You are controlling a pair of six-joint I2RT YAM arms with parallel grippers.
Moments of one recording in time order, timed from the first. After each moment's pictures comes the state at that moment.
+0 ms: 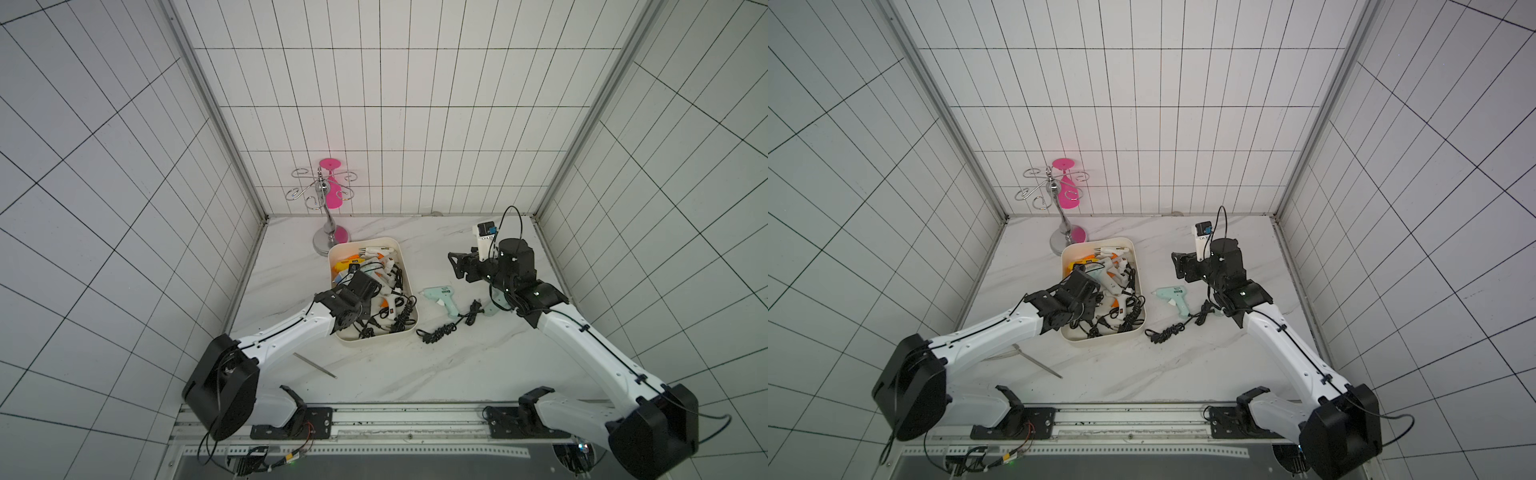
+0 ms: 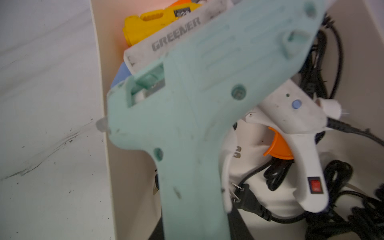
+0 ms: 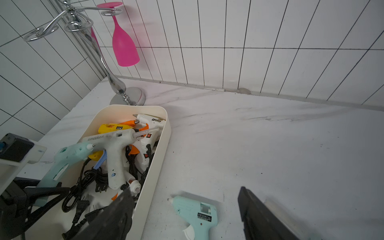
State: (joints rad) left arm -0.66 1.44 0.88 -0.57 -0.38 -0.52; right arm 0.49 1.18 0.94 -0.20 -0.06 0.15
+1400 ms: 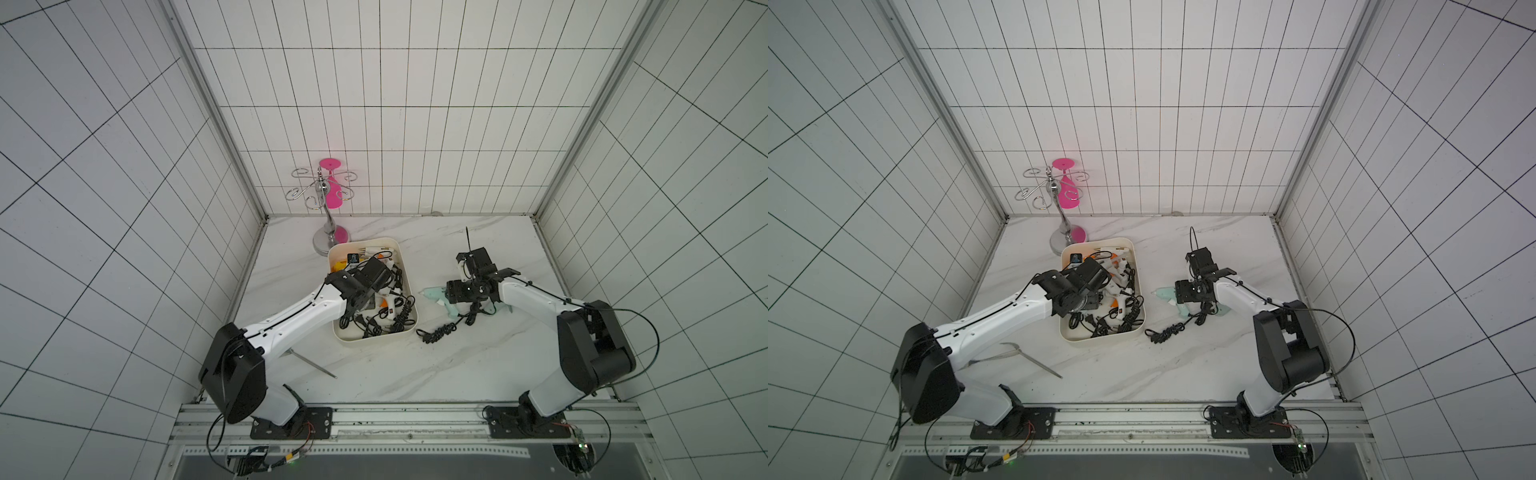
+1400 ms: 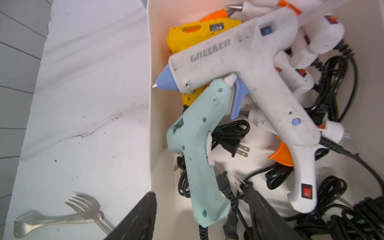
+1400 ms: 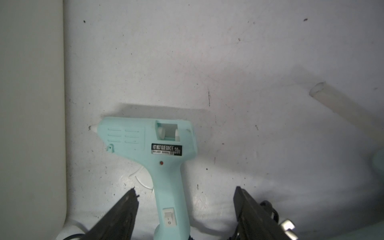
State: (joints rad) left arm -0.70 1.46 1.16 -0.90 -0.46 -0.70; right arm 0.47 1.61 0.98 -0.46 -0.09 0.19
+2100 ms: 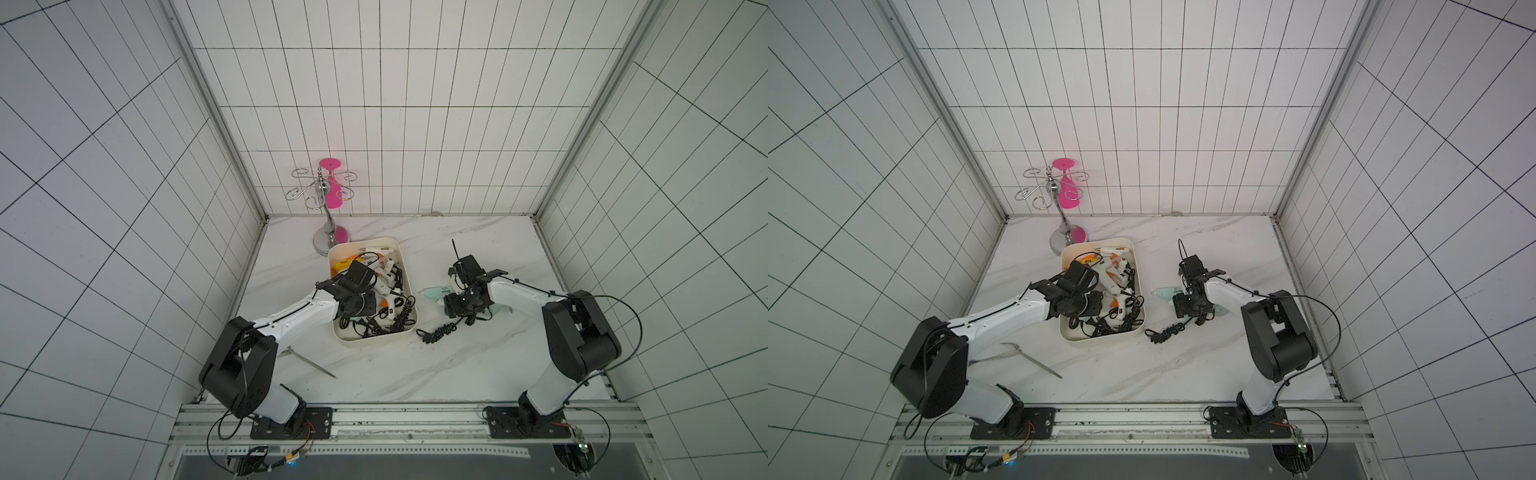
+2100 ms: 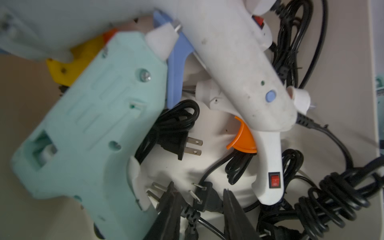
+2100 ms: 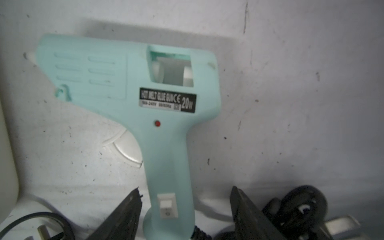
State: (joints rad) left arm -0.55 1.51 0.92 -0.53 0.03 -0.58; right arm 0.51 1.70 1.00 -0.60 -0.06 0.13
